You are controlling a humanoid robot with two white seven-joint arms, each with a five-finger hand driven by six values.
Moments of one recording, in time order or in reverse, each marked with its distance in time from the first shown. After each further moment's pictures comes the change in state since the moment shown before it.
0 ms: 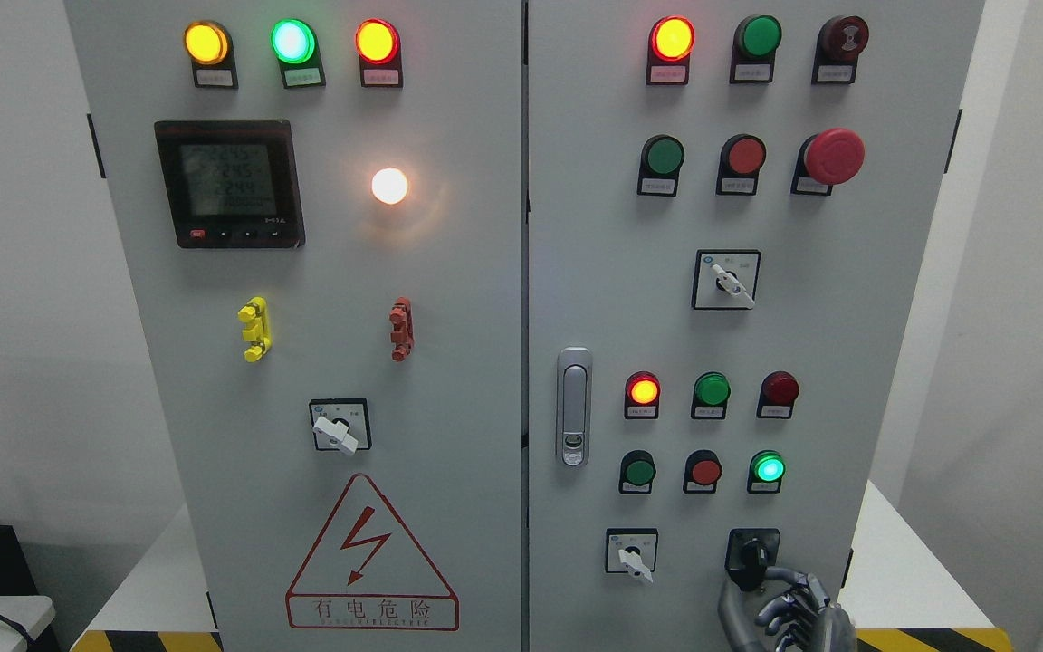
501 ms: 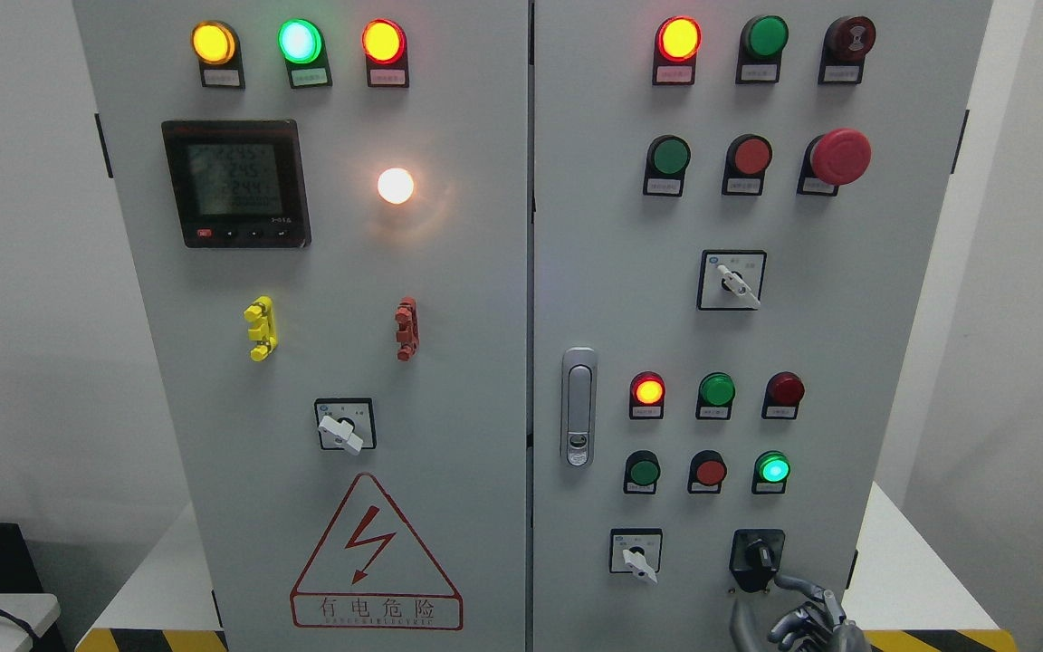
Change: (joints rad) left arm 0.000 0.000 0.000 0.000 0.000 0.000 0.000; right arm 0.050 -0.035 -0.011 -0.002 -0.001 -0.072 0.002
